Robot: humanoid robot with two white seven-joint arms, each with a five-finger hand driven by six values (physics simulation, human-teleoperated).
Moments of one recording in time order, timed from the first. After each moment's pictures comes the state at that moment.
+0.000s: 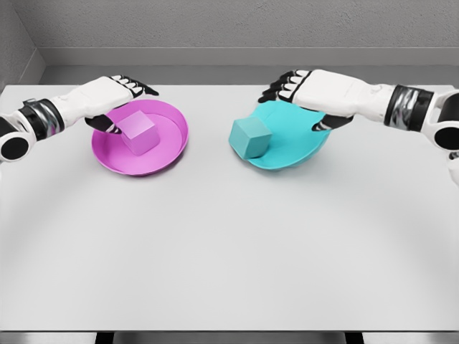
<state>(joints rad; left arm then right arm) -0.86 0.70 -0.89 -1.12 -0.46 -0.43 -0.16 -0.71 -0.58 0.45 -1.45 0.48 -0.61 0.61</state>
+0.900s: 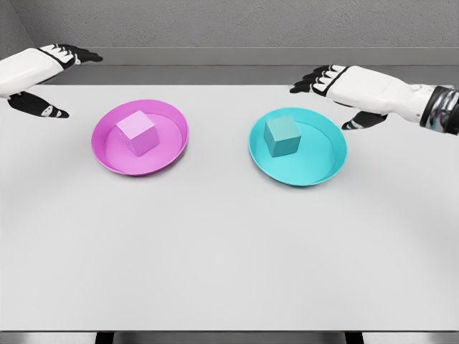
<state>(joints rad) -0.87 0.99 -0.87 -1.24 -0.11 -0.61 -0.15 -0.65 -0.66 0.37 -1.45 0.43 -0.61 0.61</state>
